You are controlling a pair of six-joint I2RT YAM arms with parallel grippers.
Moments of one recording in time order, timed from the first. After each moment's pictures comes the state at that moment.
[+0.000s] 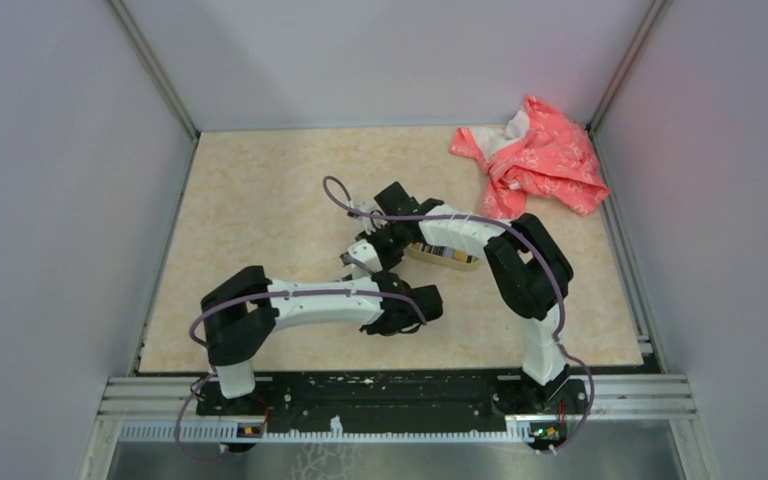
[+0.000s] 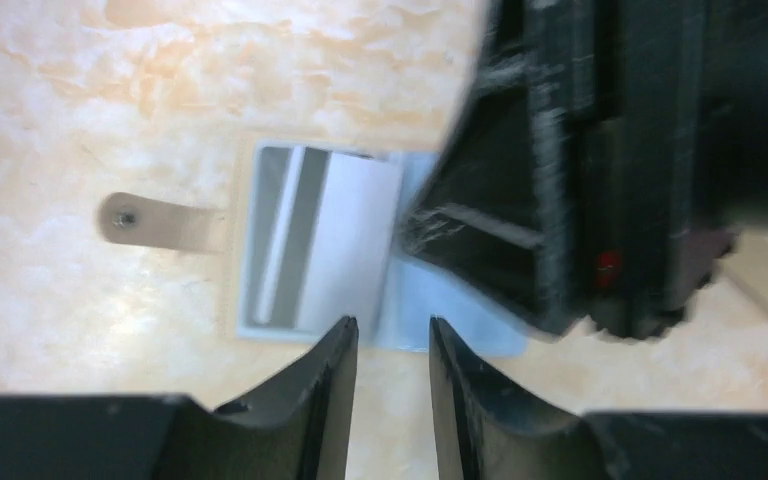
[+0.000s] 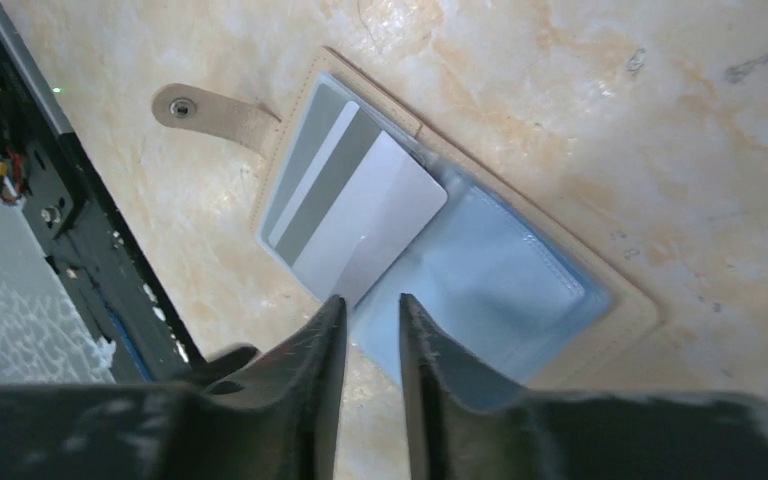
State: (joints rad) left arm -1.25 1.88 1.31 -1.10 -0.96 -1.82; right arm 0.73 1.97 1.36 -0.46 -0.57 0.05
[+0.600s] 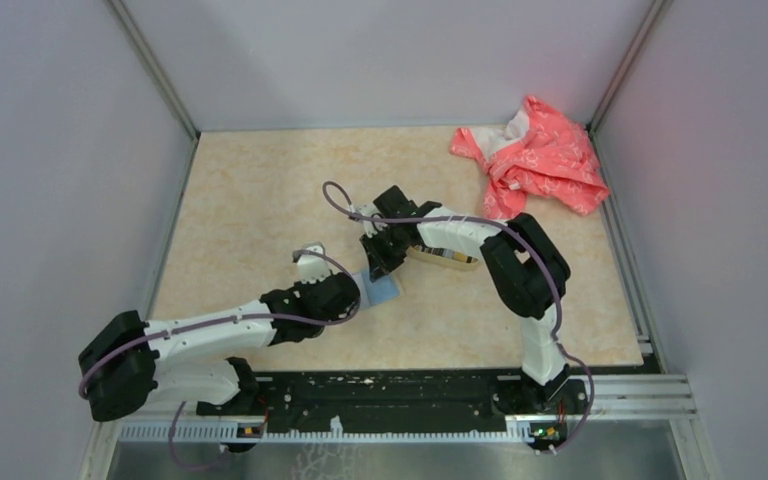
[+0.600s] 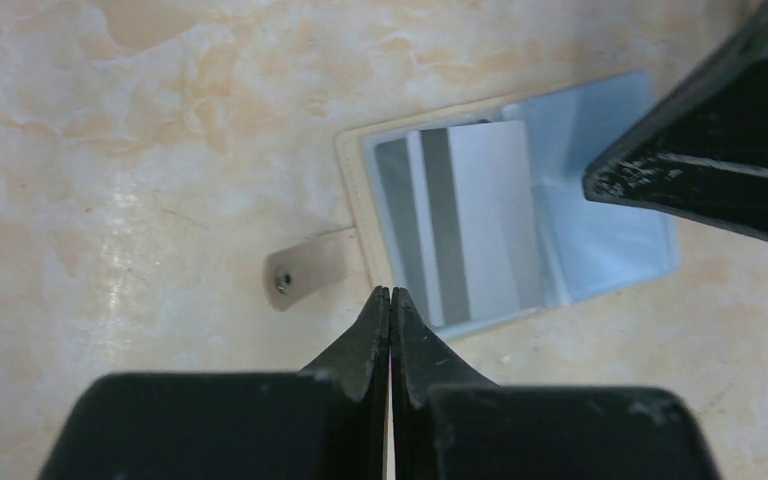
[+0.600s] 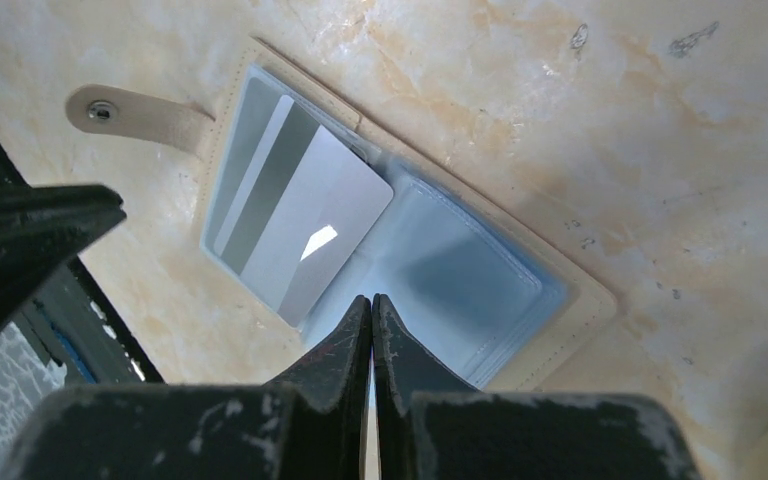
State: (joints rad) left arm -1.07 1.19 0.60 -0.40 -0.71 -1.06; right arm 0.73 1.97 1.35 -0.46 -0.49 0.04
